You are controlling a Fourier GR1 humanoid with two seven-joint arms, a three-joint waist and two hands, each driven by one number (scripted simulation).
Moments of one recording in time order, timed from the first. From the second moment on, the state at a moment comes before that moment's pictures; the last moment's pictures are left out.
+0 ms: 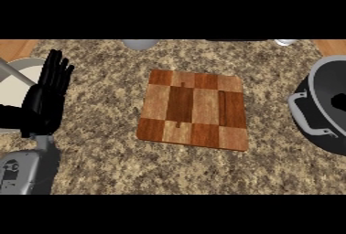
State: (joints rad) left arm -0.28 0.19 0.11 -1.56 0.12 0.10 0.07; right arm -0.39 -0.44 -0.31 -1.10 1.19 -0.43 0.95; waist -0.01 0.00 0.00
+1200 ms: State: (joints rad) left arm -0.26 0.19 0.13 -1.54 0.12 0.08 0.05; right arm -0.31 -0.37 -0.53 -1.27 0.65 -0.81 0.47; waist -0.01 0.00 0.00
